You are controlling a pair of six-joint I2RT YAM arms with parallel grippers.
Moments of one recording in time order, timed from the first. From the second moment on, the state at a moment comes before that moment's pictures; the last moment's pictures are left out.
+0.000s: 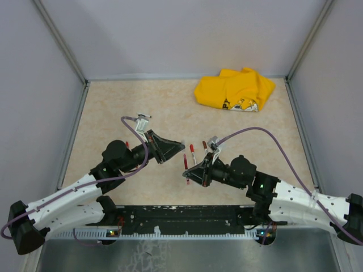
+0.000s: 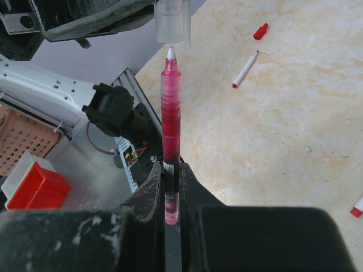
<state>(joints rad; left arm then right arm) -0.91 0.85 0.60 0.37 0.16 -0.71 1.14 0.69 0.47 0.11 -0.03 0.59</state>
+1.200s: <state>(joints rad) -0.91 0.89 0.59 0.39 0.19 -0.73 1.14 0.68 0.47 0.09 0.02 0.59</state>
